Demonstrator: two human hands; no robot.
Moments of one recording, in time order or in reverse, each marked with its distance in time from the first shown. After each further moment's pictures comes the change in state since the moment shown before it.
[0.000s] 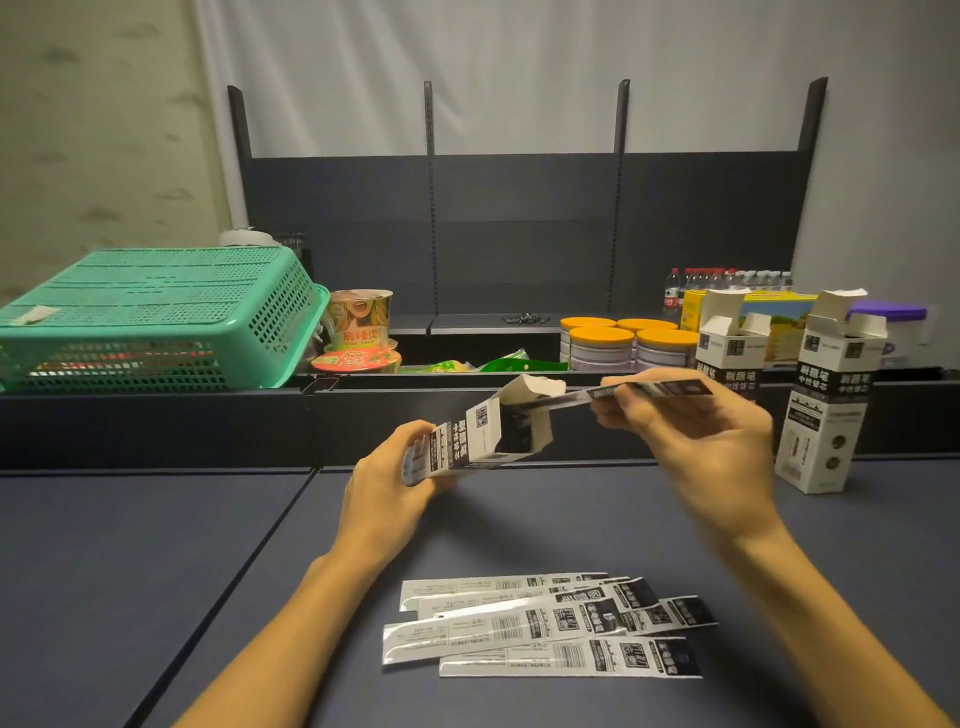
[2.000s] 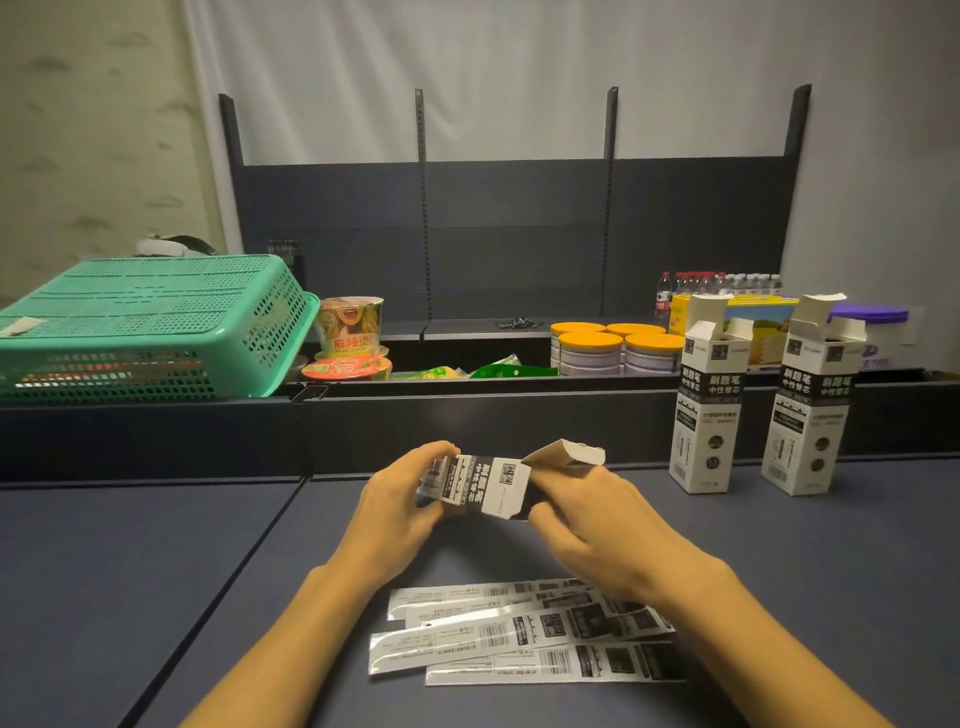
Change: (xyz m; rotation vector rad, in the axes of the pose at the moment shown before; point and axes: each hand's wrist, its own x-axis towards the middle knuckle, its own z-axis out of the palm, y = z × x) left_hand -0.006 0.017 0.006 -0.034 -0.156 0.146; right_hand -0.022 0.018 0.016 -0.982 -0.711 -0.059
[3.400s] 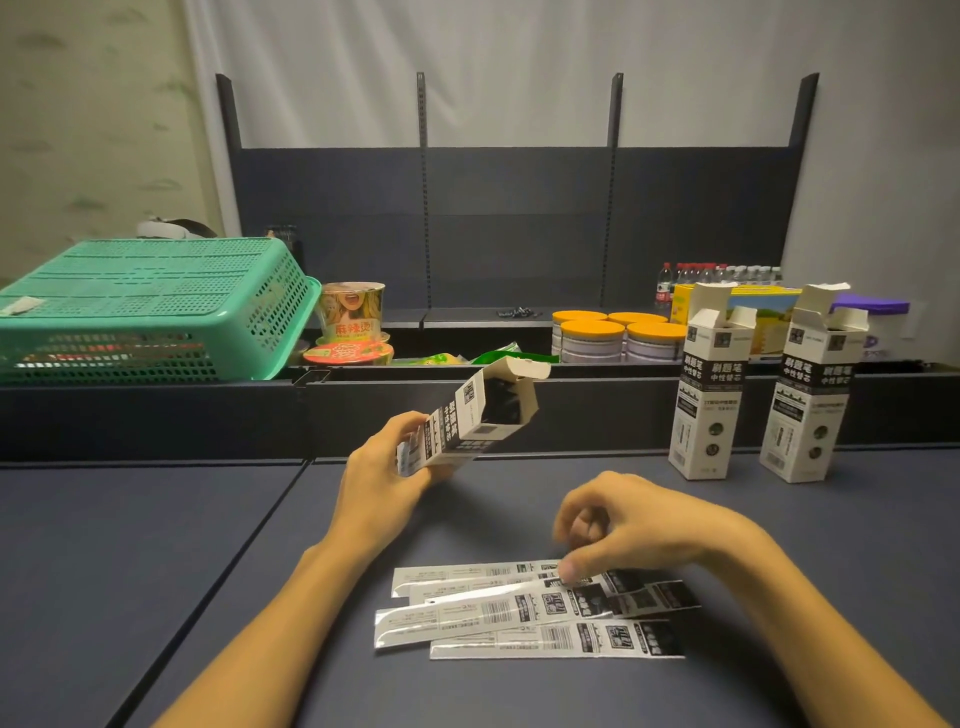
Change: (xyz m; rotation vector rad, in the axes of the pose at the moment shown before) left_hand 0.003 -0.008 -0.008 -0.066 0.124 -0.131; right_hand -0.004 0.029 -0.016 0.267 -0.561 0.321
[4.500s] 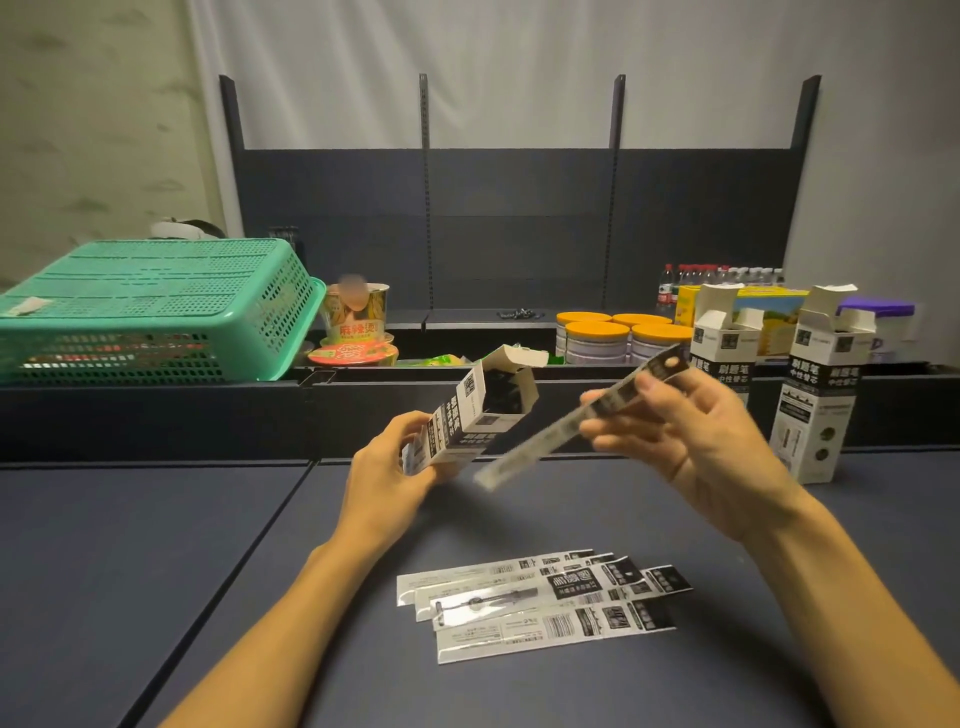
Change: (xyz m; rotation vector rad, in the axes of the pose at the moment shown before) left_hand 0.002 -0.003 0.000 -0.037 0.025 -0.036; right_hand -0.029 -0.032 -0.028 1.279 0.521 -0.350
